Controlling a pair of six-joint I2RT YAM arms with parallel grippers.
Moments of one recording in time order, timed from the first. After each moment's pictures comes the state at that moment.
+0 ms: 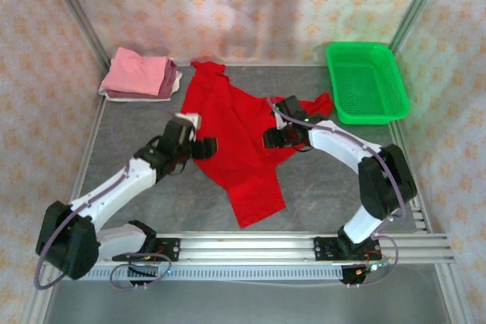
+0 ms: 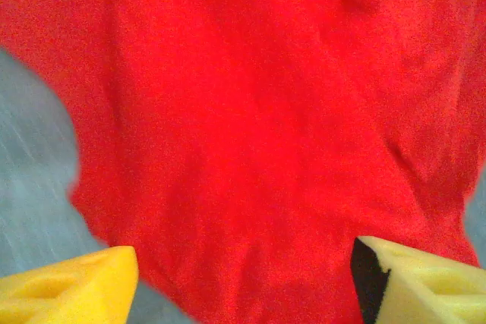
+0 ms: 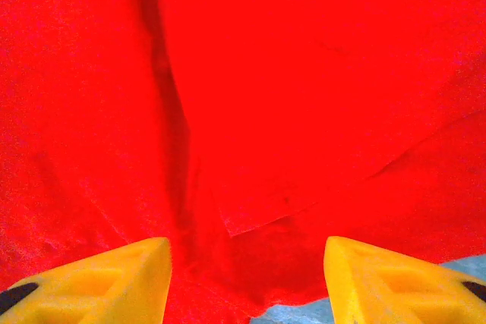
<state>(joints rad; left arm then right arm) -0.45 1.15 0.72 -0.36 -0.01 -0.43 0.51 1.65 1.13 -0.56 -0.11 0.26</state>
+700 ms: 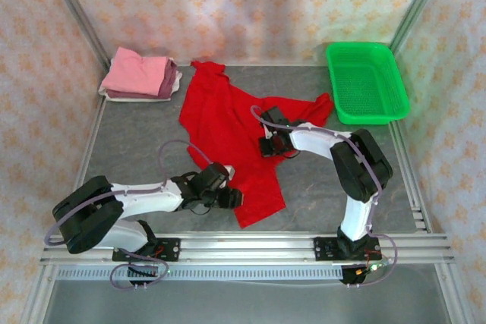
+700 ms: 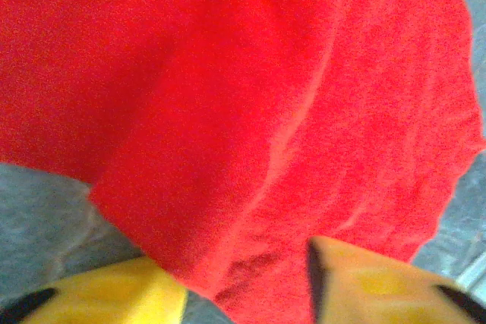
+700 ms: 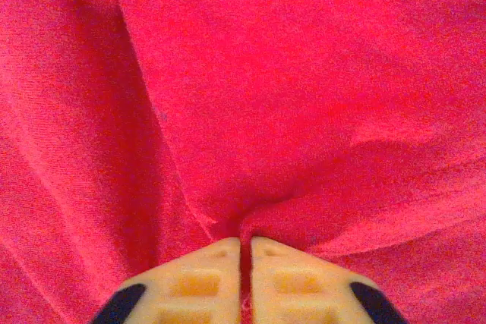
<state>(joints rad) -0.86 1.37 0.49 -0.10 0.17 -0.81 0.58 1.84 1.14 -0.45 -0.07 0.32</state>
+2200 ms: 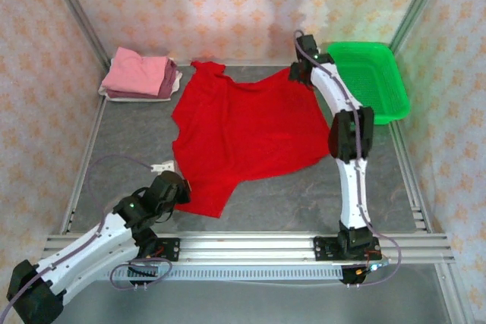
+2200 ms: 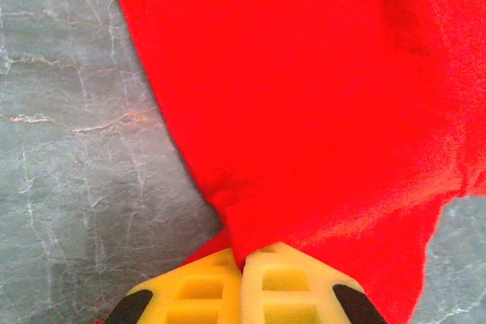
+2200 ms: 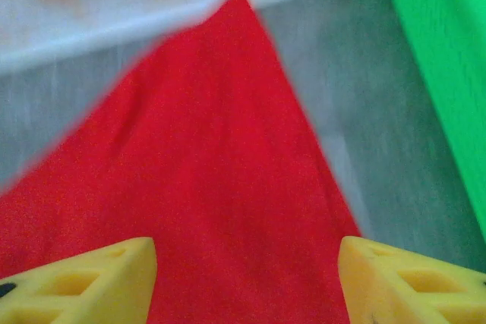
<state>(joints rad) -0.63 0.62 0.29 -0.54 -0.24 -0.83 0.24 2.23 2.08 -0.82 0.20 0.39</state>
